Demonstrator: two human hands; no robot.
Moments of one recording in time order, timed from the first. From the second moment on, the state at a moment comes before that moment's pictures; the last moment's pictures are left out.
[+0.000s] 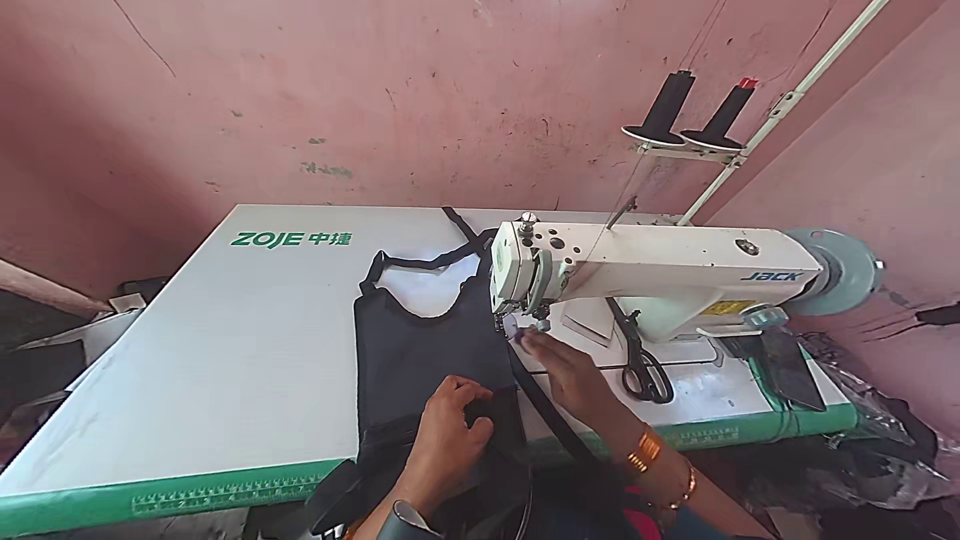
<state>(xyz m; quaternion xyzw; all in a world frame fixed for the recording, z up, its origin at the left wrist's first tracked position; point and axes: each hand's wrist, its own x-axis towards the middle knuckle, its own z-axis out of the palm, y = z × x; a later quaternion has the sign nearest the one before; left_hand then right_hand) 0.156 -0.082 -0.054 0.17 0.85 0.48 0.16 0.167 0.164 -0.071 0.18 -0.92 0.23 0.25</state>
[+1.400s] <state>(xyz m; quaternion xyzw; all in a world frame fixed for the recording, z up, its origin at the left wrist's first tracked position) 0.134 -0.061 -0.047 0.22 0.91 0.30 0.18 0.231 0.083 -0.070 -0.19 -0.77 0.60 0.08</state>
